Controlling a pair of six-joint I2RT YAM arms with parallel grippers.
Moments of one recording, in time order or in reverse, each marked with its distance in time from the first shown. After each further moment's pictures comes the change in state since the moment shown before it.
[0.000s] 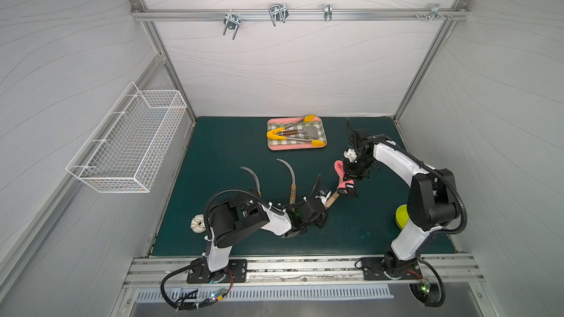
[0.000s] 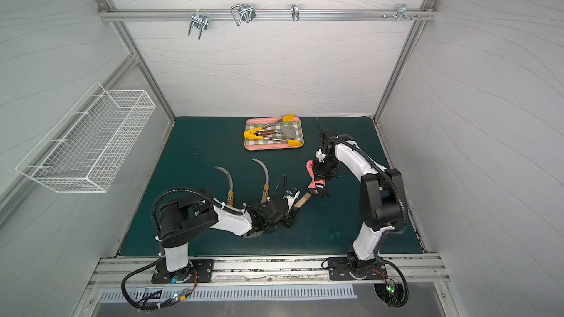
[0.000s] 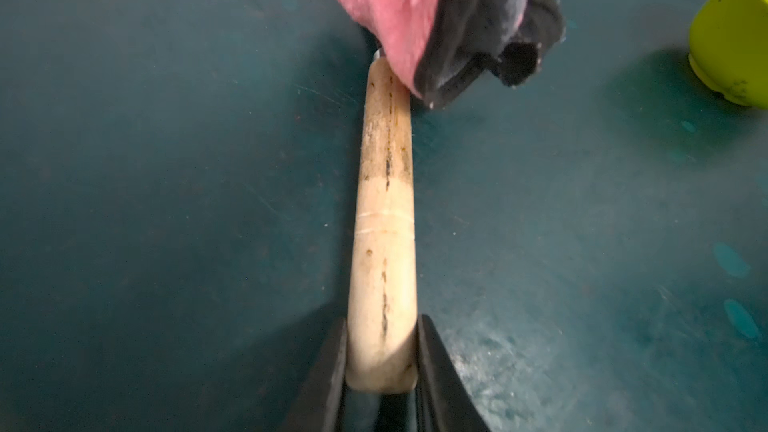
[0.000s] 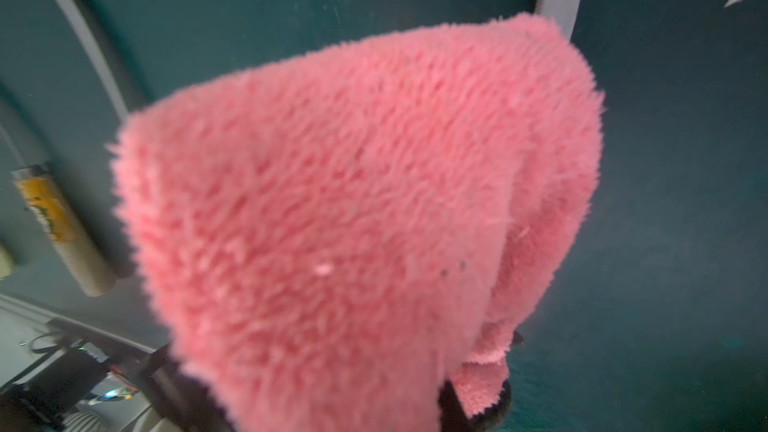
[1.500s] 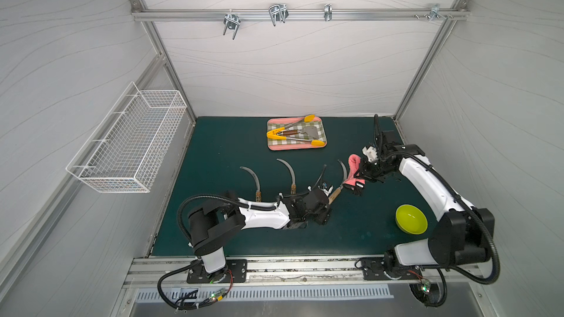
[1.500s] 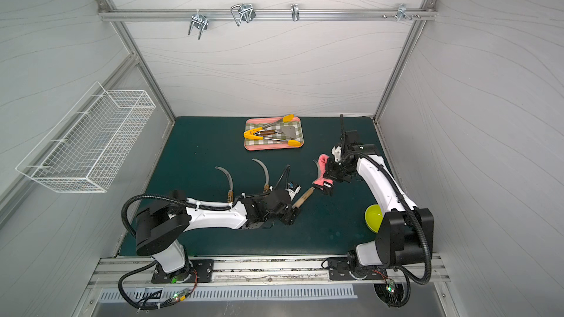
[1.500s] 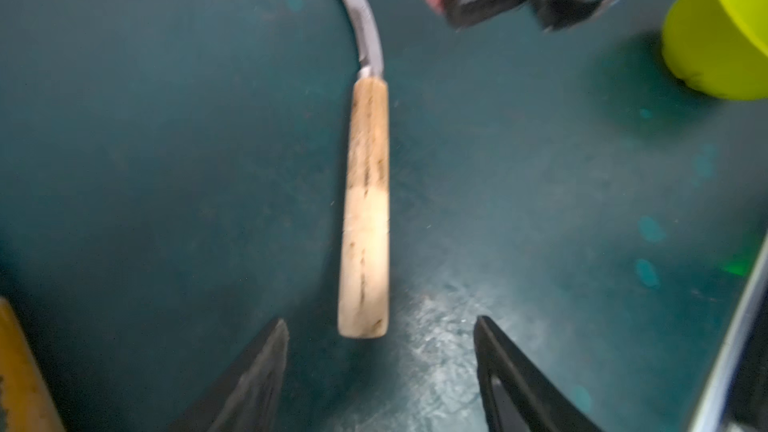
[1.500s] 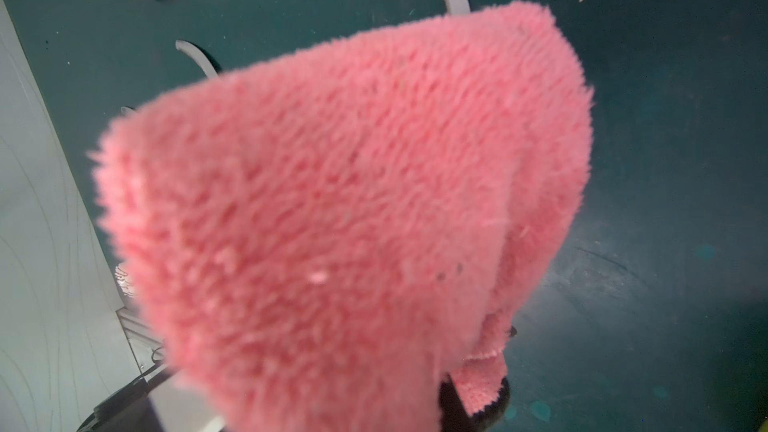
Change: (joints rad) left arm 0.010 -0.178 0.173 -0.487 0.064 0.009; right arm -0.159 -0.341 -0.150 0.047 -0.121 0.101
